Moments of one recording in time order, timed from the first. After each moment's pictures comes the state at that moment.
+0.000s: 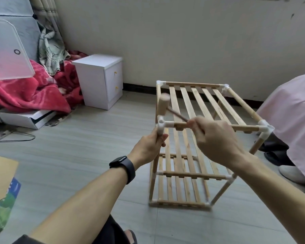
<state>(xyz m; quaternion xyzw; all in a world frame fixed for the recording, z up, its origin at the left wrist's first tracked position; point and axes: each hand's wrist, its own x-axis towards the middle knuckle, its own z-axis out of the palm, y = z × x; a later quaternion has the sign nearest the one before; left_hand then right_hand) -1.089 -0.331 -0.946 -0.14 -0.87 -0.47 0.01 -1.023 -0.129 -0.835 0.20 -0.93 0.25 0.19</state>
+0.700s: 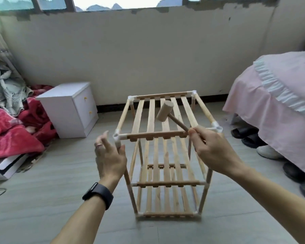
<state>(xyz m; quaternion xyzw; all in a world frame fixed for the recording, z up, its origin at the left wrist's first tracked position) -1.097 -0.346 -0.922 0.01 -0.91 -0.32 0.25 -1.000 -0.072 -0.844 0.10 -0.88 0.40 0.22</state>
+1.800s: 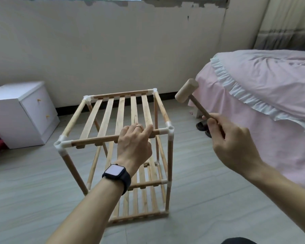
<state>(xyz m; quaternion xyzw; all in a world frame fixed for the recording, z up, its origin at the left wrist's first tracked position) -1.084 -0.159 -0.886 -0.30 -0.90 -0.08 0.30 -0.932 0.055 -0.833 -0.04 -0.91 0.23 0.34</state>
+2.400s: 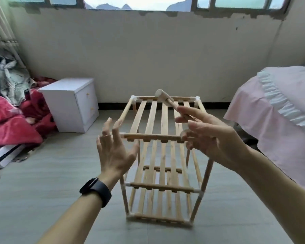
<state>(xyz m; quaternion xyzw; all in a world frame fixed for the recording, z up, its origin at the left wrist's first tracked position) -1.092 -0.319 -0.903 -0.08 -0.89 -0.31 0.33 -0.996 -0.072 -0.781 0.15 -0.65 0.74 -0.04</state>
